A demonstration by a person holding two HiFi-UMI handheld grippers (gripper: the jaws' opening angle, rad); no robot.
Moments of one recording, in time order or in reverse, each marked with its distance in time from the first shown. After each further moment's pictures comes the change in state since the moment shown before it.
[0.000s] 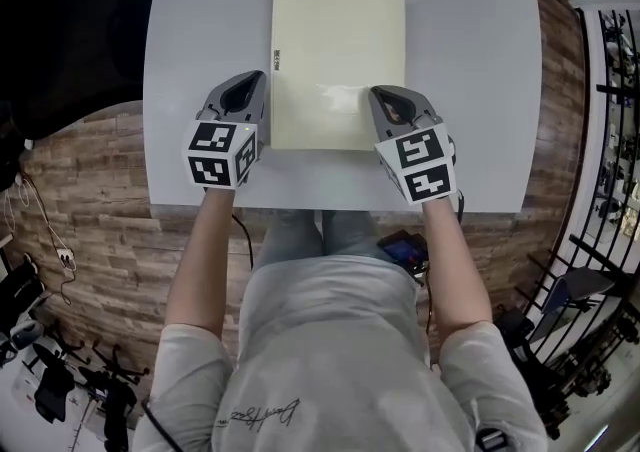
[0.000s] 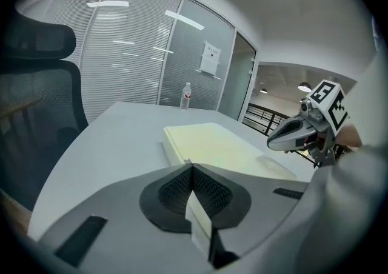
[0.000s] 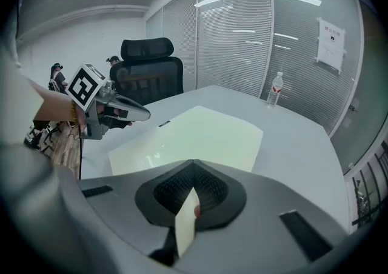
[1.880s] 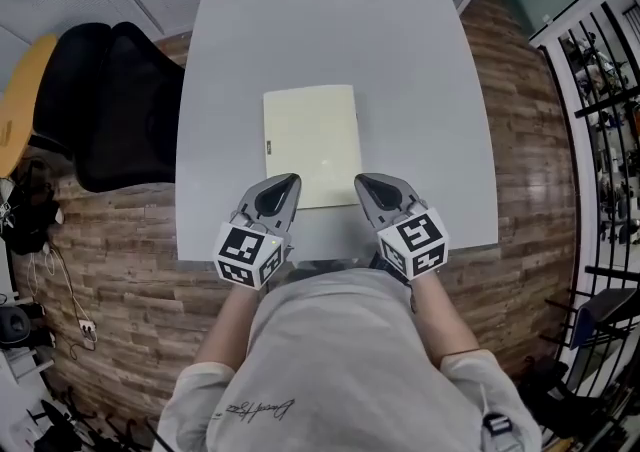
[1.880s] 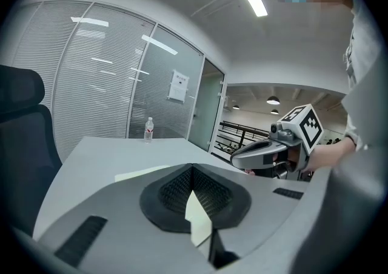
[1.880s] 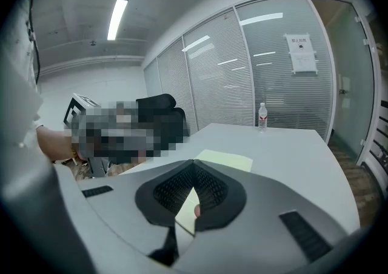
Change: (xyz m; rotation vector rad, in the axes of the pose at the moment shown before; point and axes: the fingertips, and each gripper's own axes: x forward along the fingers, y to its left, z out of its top) left arm -0.082 -0.149 0.095 0.114 -0.204 -0.211; right arm -0.129 0.005 0.036 0.167 -0.348 0.056
